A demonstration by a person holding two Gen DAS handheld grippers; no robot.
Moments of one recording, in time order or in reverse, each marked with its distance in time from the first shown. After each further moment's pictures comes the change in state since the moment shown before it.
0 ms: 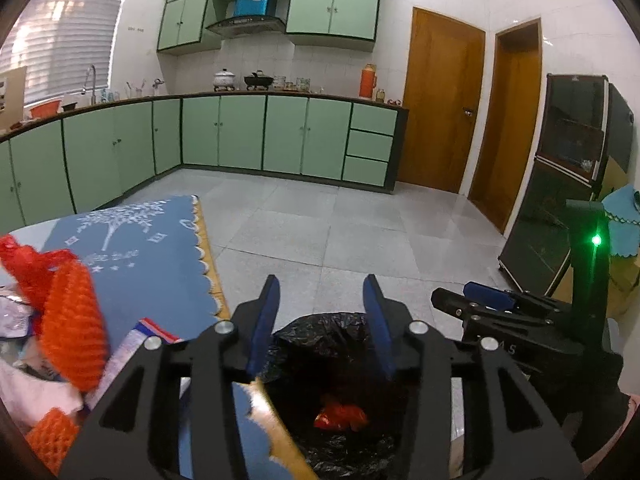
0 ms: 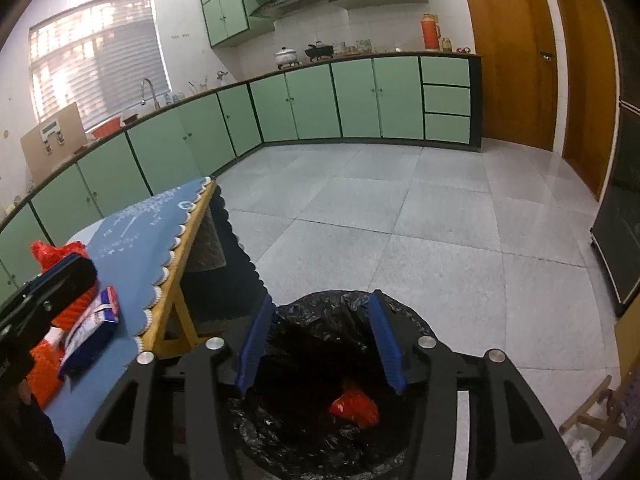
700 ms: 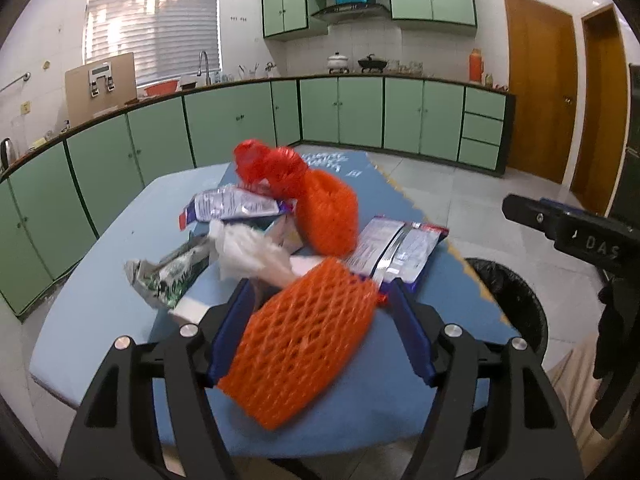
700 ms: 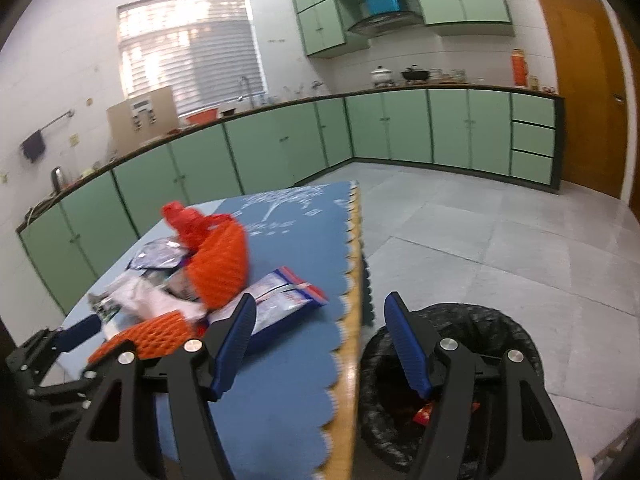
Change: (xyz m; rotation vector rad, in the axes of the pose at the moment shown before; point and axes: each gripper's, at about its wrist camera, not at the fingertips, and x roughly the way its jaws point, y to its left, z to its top) left arm -0.142 0.101 -0.061 -0.061 0.090 0.425; right arm -0.050 0.157 -0.032 -0.170 -0.058 0.261
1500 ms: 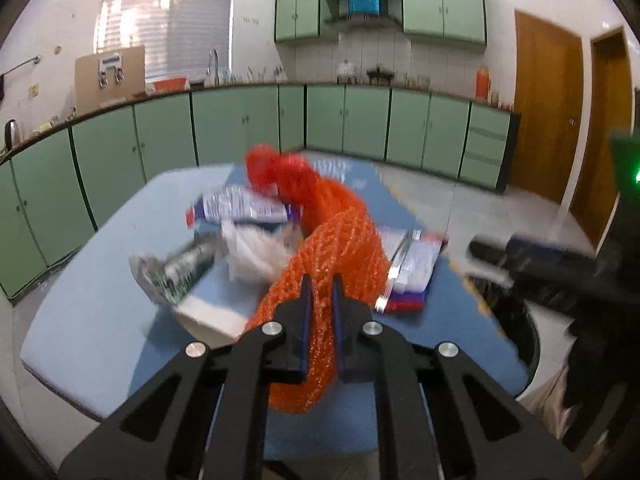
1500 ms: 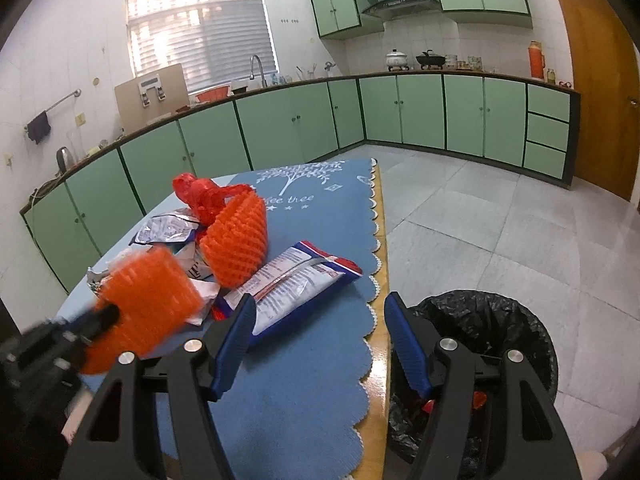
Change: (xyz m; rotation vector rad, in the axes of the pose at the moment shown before) left arm -0.010 0.009 -0.002 -0.073 -0.073 -0.016; right arm 0.026 0.016 -0.009 -0.028 0.070 0.022
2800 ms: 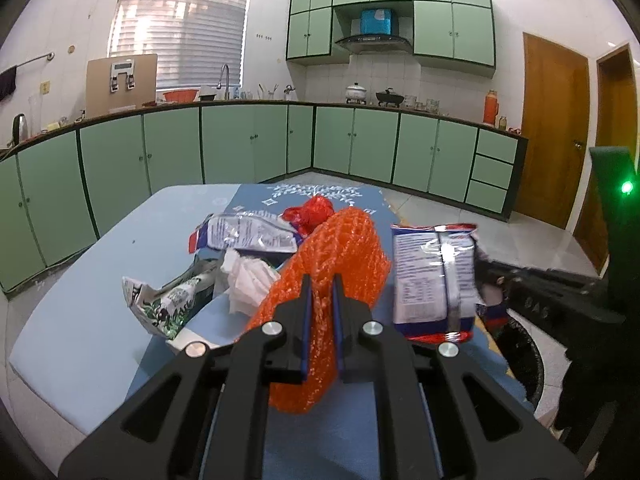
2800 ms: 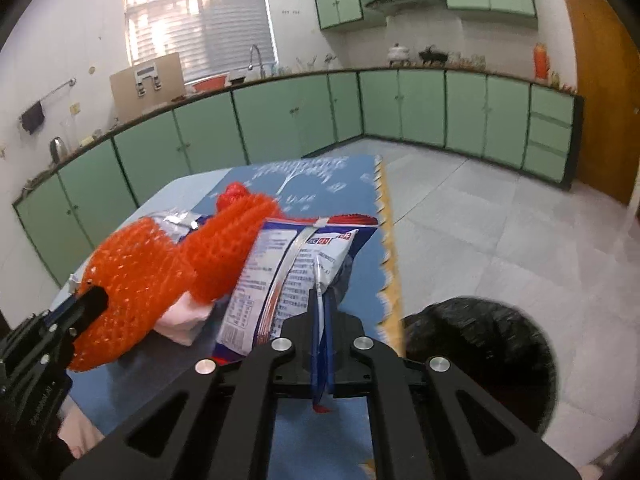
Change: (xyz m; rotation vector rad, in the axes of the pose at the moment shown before) left arm 0.024 0.000 0.008 -0.036 -0.061 0.010; right arm 0.018 0.010 0.018 -0.033 0.012 -0.050
